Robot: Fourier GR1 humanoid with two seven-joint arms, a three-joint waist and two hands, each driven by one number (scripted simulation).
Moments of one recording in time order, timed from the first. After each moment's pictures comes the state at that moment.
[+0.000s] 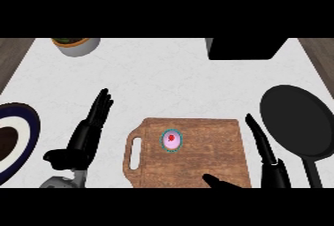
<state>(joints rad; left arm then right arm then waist) -0.07 0.26 -0.33 -1.57 0.22 0.25 -0.13 0.19 -0.24 0.52 -2.03 0.62 -0.53 0.42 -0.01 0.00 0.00</state>
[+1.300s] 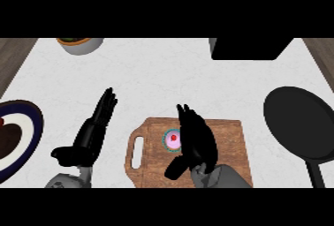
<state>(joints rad) -0.08 0.19 -0.29 -1.52 0.17 0.19 -0.15 -0.35 -0.01 0.65 -1.58 0.72 0.05 1.04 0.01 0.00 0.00</state>
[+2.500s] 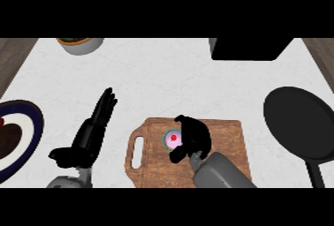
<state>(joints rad) -0.05 0.13 -0.22 -1.56 0.08 0.12 -0.11 -0.42 -0.01 0.63 -1.21 0.63 -0.09 0.89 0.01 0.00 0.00</state>
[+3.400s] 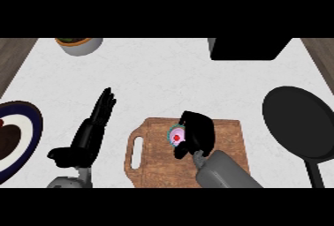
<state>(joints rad) -0.05 0.10 -0.18 -1.56 0.06 0.09 -0.11 -0.44 -0.04 0.67 -1.19 0.83 -0.23 0.91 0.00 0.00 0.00</state>
